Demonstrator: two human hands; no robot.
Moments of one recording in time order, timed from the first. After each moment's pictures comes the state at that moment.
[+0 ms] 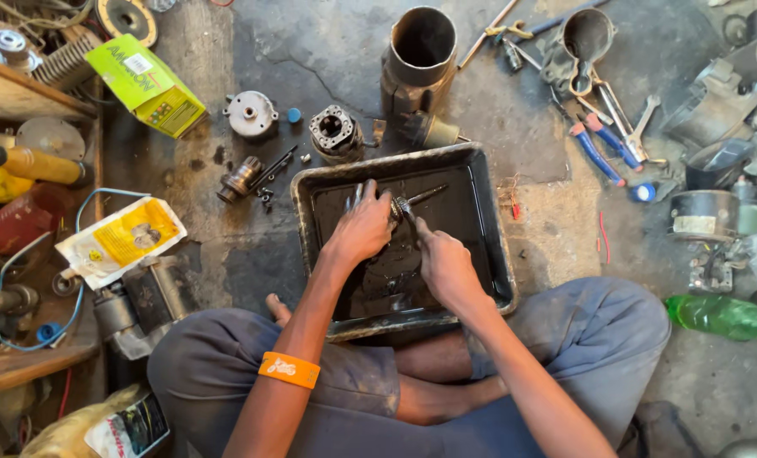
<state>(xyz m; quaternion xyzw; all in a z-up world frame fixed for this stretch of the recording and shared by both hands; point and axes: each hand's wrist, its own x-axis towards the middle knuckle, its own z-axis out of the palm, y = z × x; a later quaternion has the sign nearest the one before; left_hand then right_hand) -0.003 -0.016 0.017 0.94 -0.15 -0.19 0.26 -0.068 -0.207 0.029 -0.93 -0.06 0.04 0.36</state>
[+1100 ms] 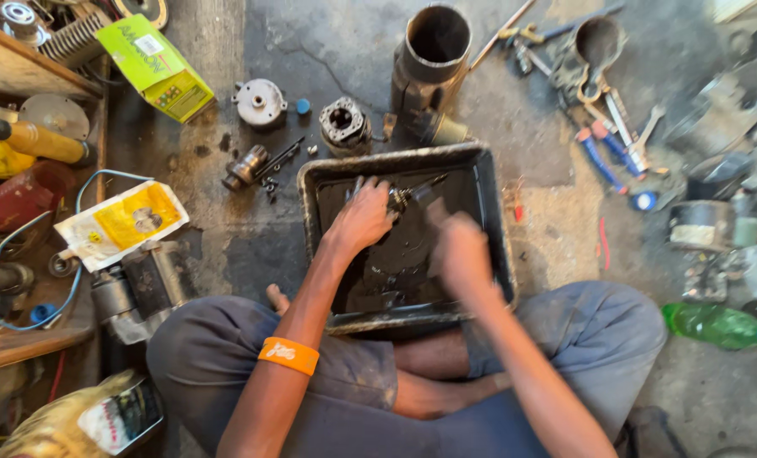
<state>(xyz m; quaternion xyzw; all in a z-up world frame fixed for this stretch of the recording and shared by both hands) 0.002 -0.002 -0.017 0.94 -0.16 -0.11 0.29 -0.072 -0.208 -0.003 -0.83 0.21 0.17 0.48</state>
